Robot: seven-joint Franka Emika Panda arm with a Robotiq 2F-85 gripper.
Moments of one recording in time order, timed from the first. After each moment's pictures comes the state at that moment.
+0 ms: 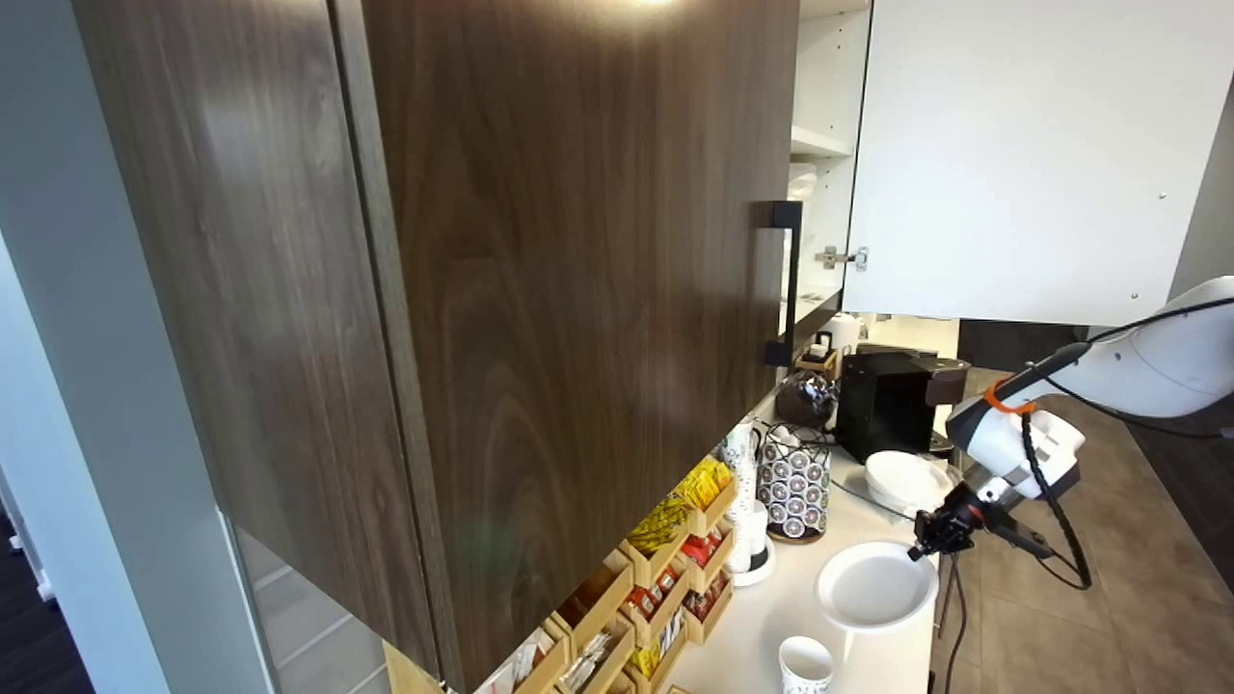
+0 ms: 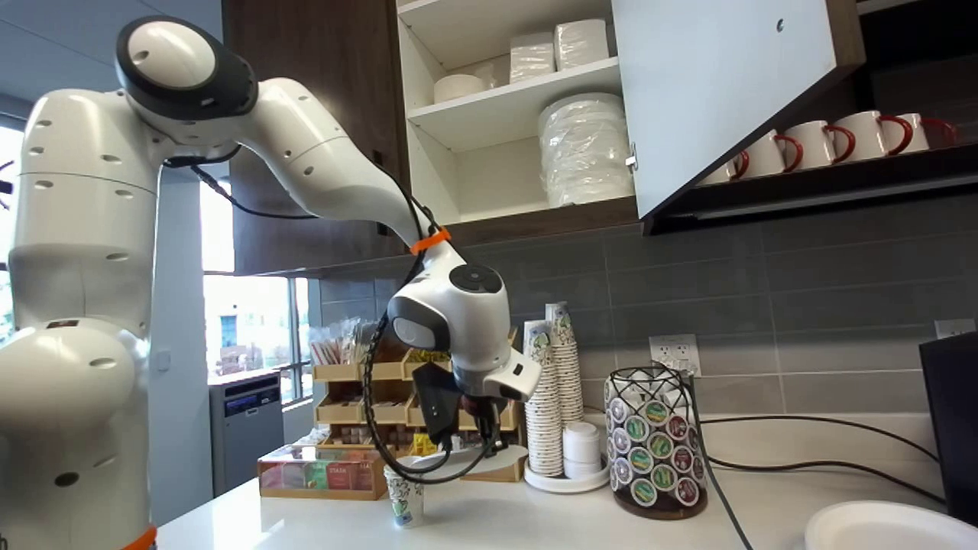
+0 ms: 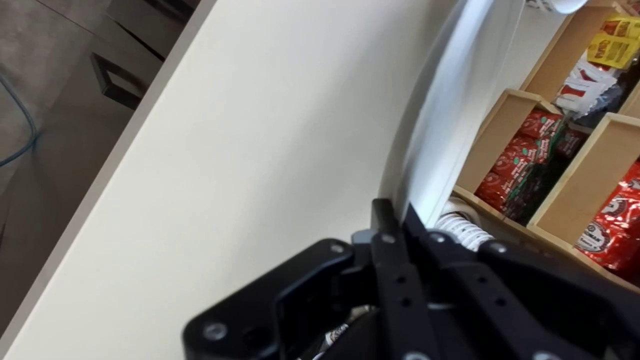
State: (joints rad) arm -0.08 0.05 -0.20 -2.52 1.10 2.55 -0.78
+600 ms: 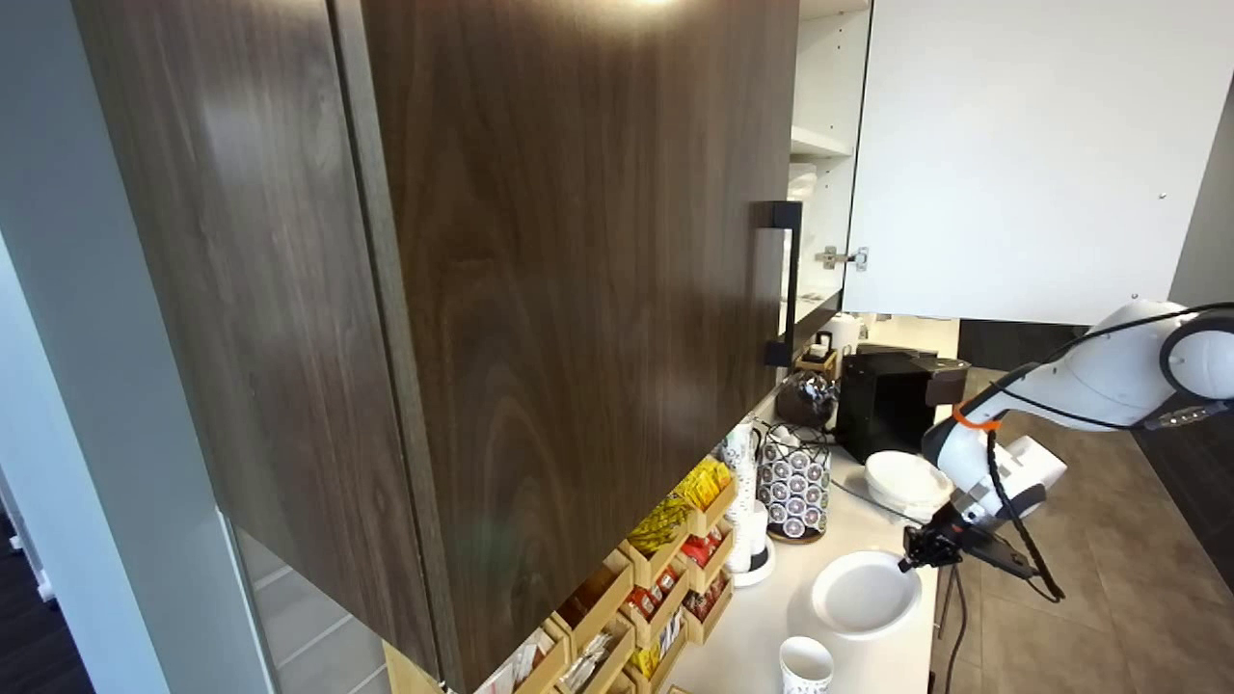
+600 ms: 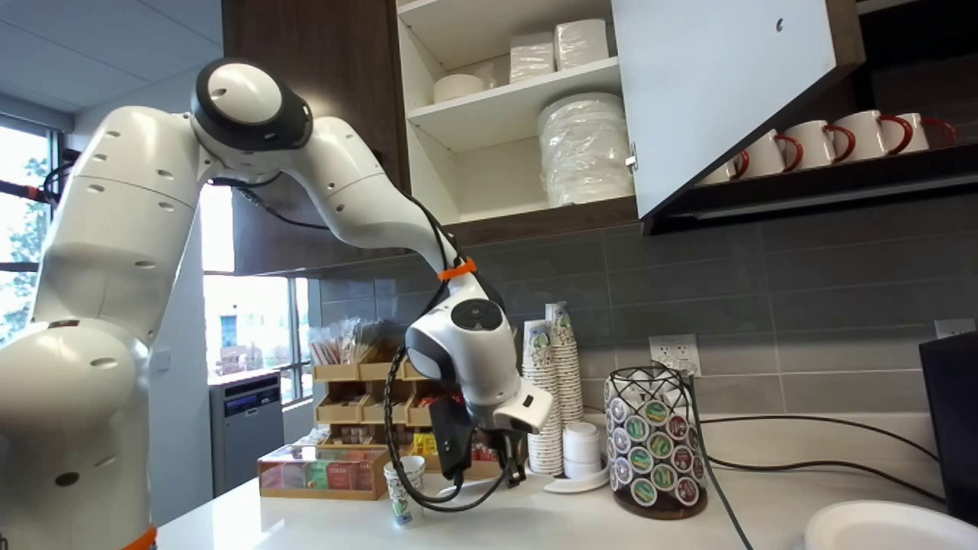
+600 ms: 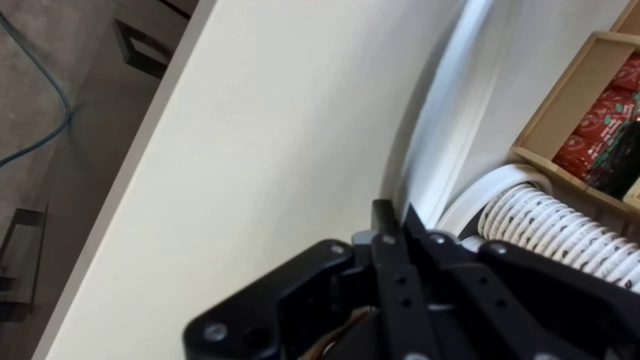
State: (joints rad) arm -0.07 0.24 -0.16 -2.42 1.36 2.69 -0.94
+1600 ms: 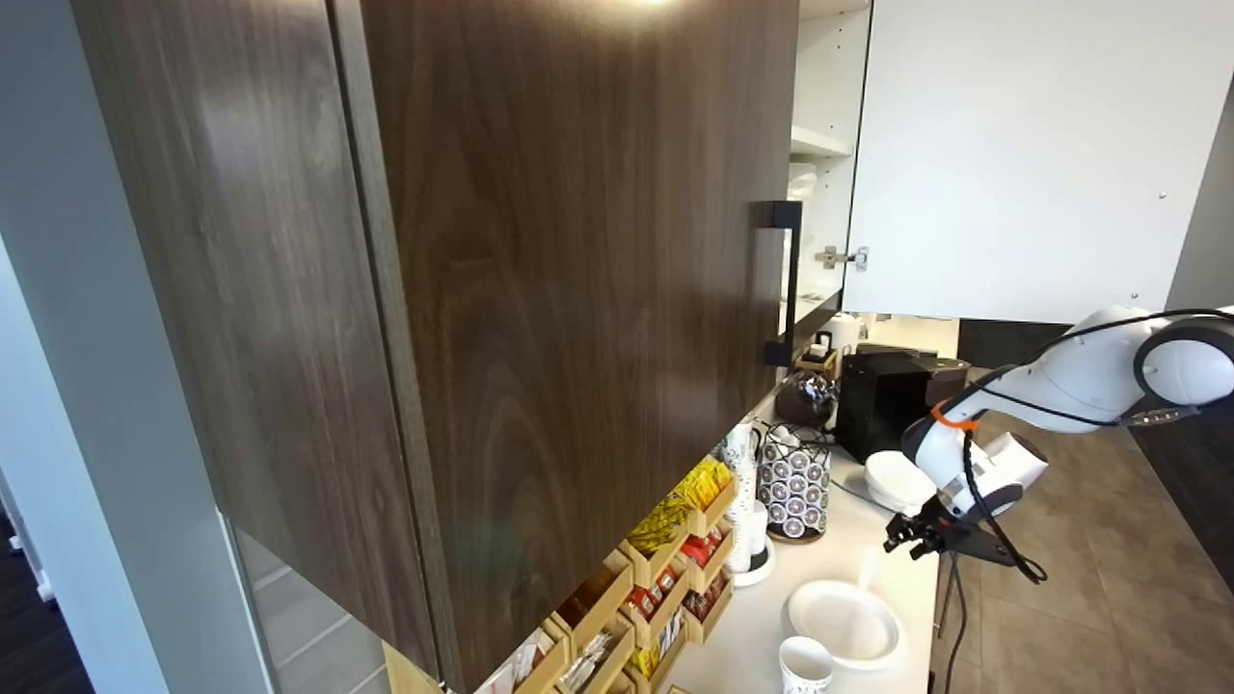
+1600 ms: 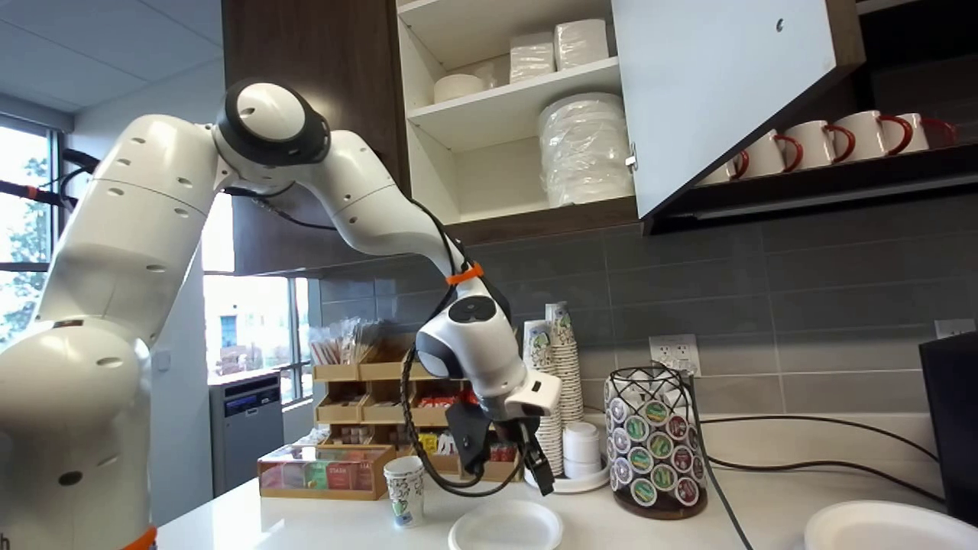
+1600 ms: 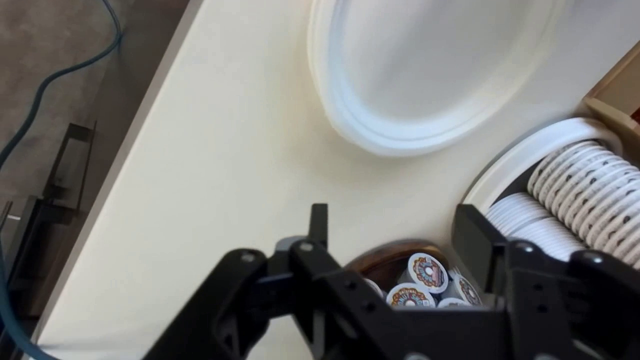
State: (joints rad) arm -0.05 0.31 -0.13 -2.33 1.45 2.89 -1.04
